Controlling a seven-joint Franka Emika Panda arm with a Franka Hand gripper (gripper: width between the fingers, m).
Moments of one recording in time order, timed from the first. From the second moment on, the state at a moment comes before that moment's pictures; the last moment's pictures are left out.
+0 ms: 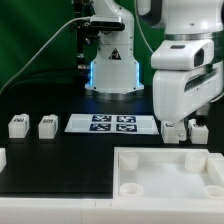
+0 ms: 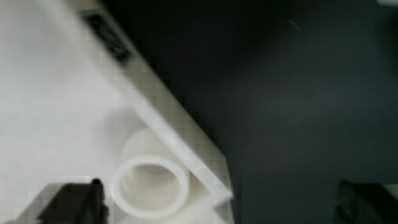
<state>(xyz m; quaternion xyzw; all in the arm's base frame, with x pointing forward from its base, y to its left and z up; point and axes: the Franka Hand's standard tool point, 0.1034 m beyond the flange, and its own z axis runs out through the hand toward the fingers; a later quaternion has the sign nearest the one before) 0.485 0.130 0.062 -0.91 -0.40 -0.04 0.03</state>
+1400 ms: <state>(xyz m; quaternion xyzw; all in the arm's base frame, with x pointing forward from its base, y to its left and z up) 0.437 0.169 0.046 -1.00 0.03 0.07 0.05</state>
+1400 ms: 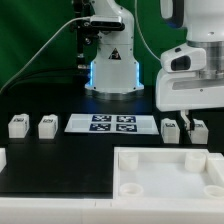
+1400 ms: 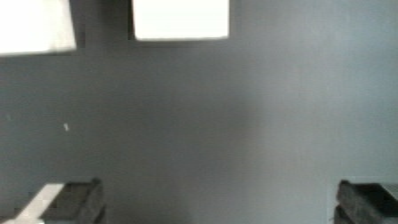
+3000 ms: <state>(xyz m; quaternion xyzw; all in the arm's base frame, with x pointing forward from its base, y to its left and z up) 0.380 0.183 0.015 -0.92 0.02 0.39 0.02</state>
